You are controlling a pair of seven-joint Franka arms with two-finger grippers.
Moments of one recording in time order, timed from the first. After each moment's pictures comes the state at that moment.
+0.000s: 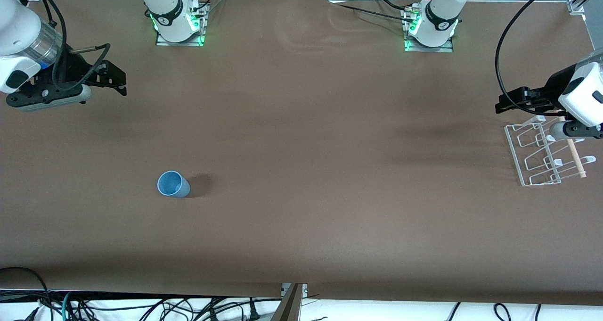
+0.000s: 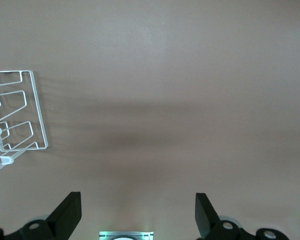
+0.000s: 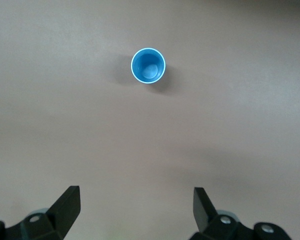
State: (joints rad) left arm -0.14 0.23 0.13 -1.30 -0.11 1.34 -0.08; right arm 0.12 -0.01 0.03 -1.66 0.00 1.63 -0.08
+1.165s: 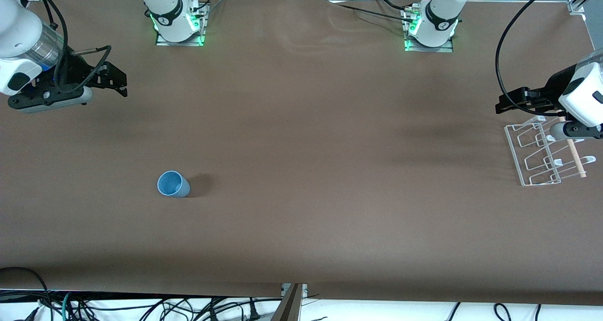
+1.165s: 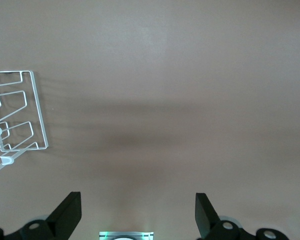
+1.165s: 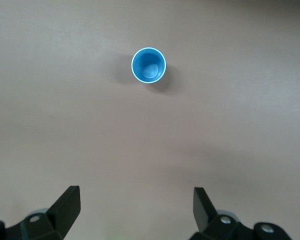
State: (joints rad) left arm -0.14 0.23 0.13 -1.30 -0.11 1.34 -0.08; right arm 0.12 -0.01 0.03 -1.66 0.00 1.63 -0.08
